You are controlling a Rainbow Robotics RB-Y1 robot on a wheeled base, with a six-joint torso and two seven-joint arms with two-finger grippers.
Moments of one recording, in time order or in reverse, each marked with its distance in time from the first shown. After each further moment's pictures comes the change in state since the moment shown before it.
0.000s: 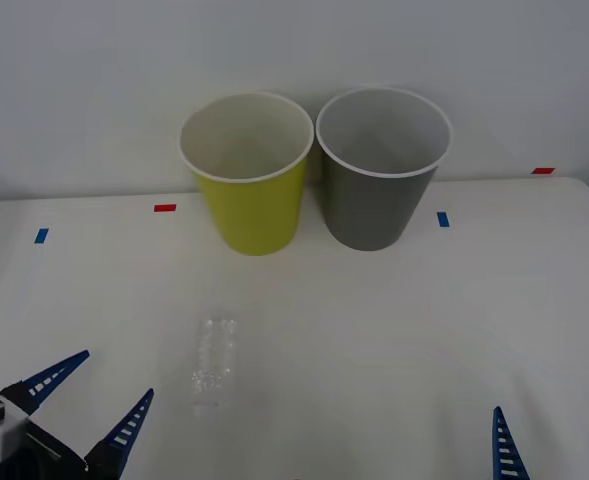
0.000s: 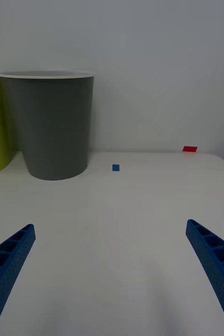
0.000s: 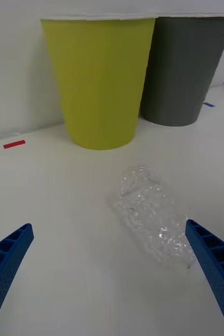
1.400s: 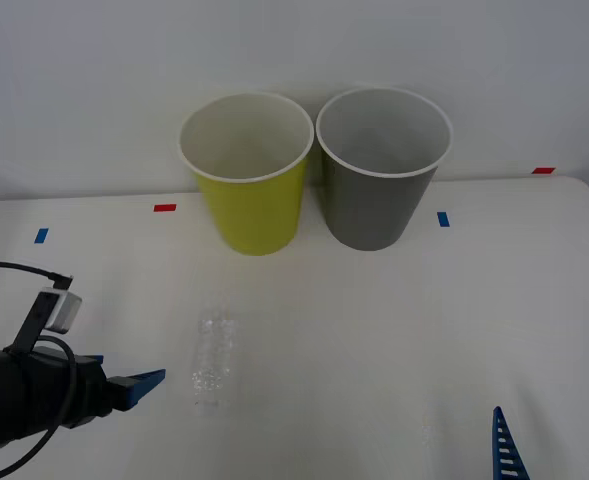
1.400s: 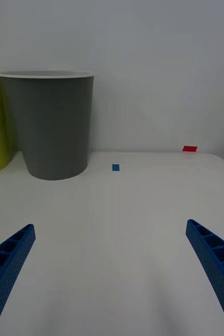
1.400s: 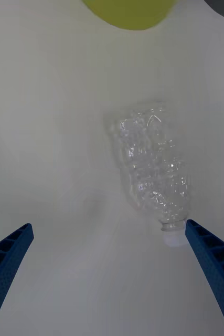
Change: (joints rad) right arm 0.000 0.000 0.000 0.000 0.000 0.000 0.000; left arm -0.326 0.073 0.277 -0.357 0.490 1.329 0.294
